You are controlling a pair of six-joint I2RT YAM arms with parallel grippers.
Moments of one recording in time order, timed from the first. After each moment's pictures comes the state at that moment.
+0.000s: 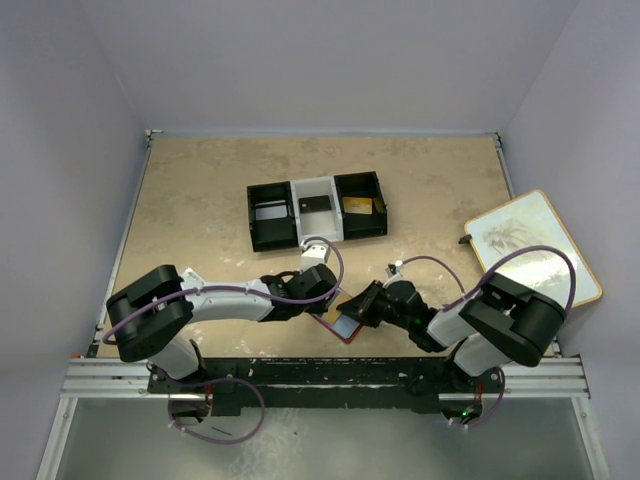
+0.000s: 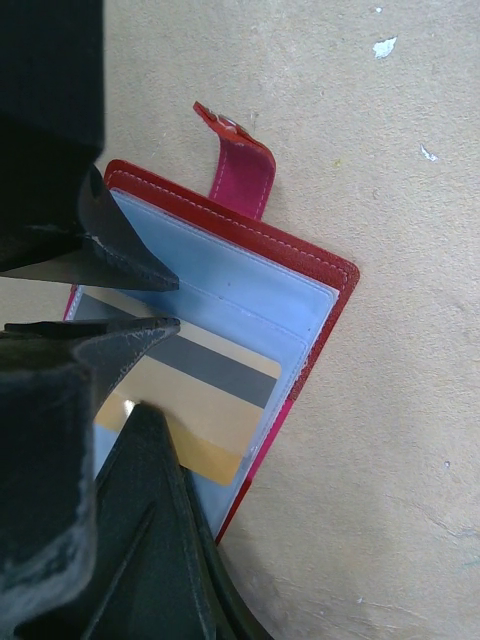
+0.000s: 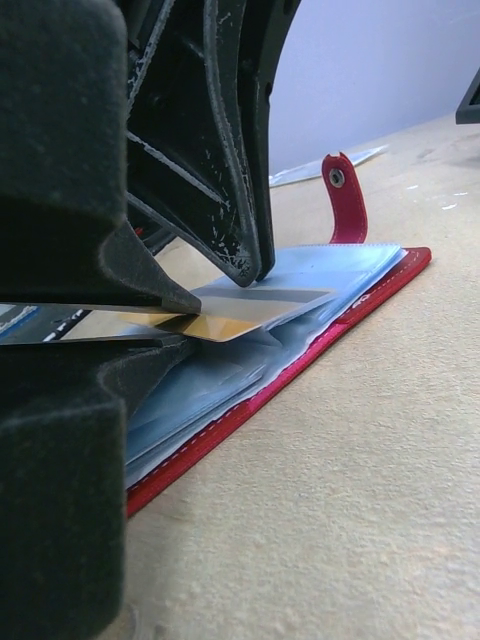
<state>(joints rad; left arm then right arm) -1.08 1.56 0.75 -0.12 -0.36 -0.82 0.83 1.48 0.10 0.86 -0.07 1.39</state>
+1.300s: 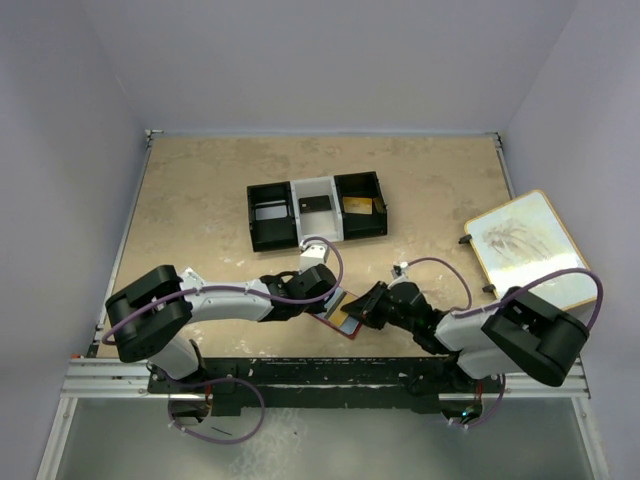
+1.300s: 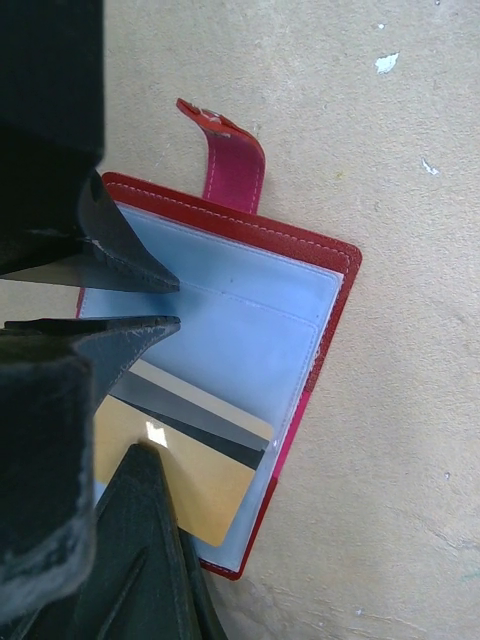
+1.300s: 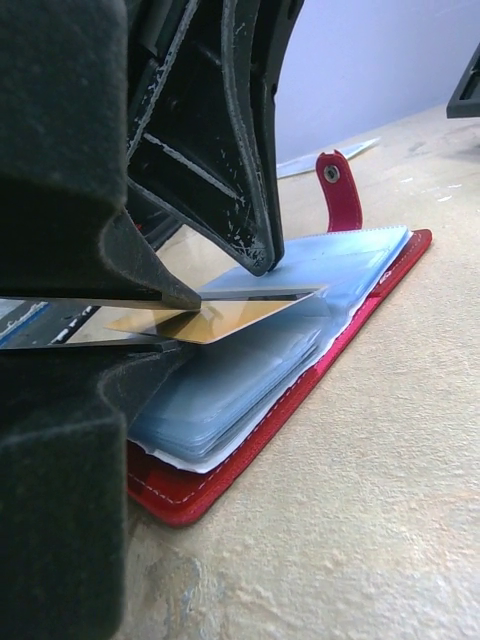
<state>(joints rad) -1.08 1.56 0.75 -0.14 -0.37 -0.83 0.83 1.33 0.09 0.71 -0.04 1.39</state>
